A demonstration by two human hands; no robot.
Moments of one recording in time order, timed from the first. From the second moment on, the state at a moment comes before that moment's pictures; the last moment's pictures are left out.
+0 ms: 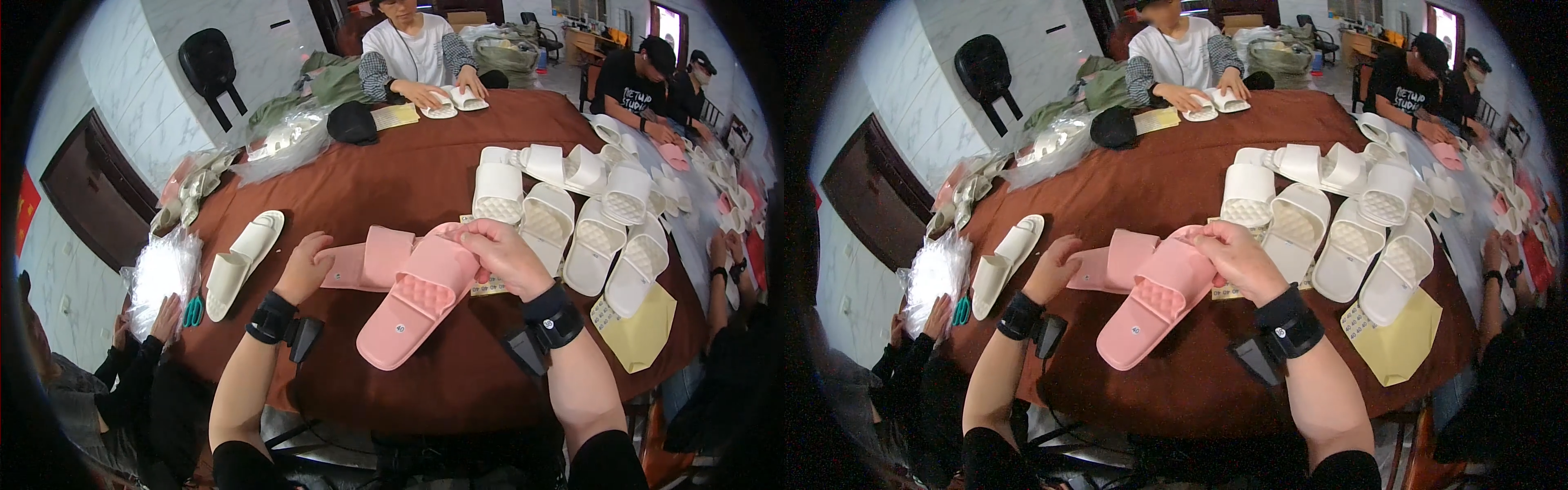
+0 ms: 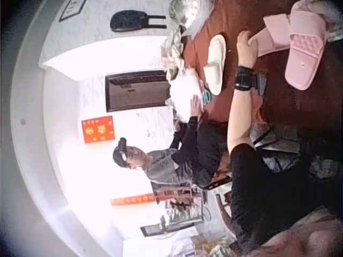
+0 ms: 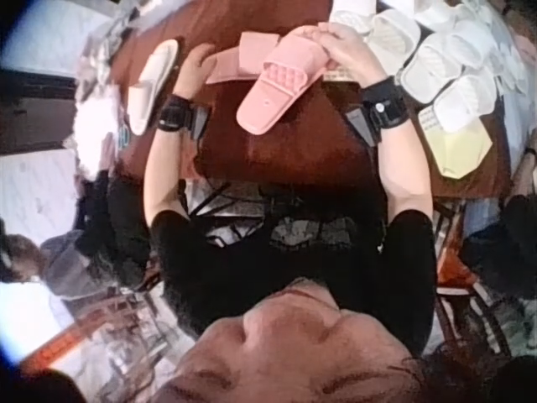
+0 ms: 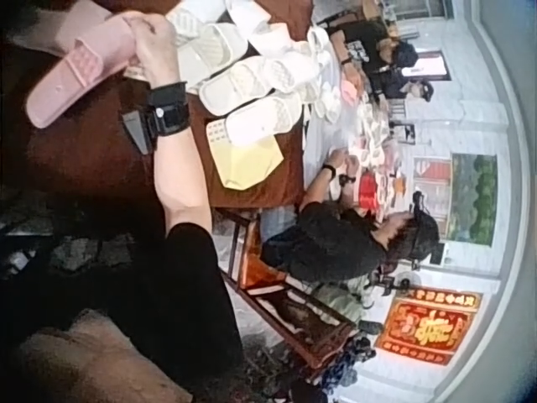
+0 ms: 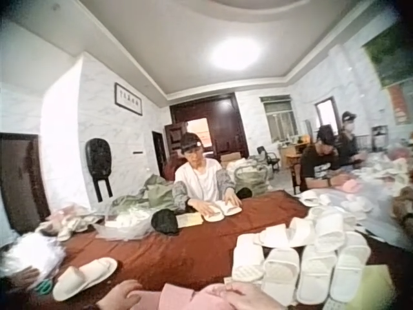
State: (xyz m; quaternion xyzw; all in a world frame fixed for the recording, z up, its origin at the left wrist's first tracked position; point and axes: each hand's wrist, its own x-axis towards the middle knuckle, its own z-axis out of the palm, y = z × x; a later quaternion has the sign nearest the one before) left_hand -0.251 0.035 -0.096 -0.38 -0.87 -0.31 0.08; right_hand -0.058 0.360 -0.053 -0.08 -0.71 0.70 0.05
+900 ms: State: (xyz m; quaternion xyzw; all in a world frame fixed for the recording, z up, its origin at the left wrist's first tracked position) left_hand -0.045 0.024 -0.078 -0.30 -0.91 -0.28 0.03; right_hand -0.063 0.371 -0.070 -0.09 -0.84 0.50 0.18
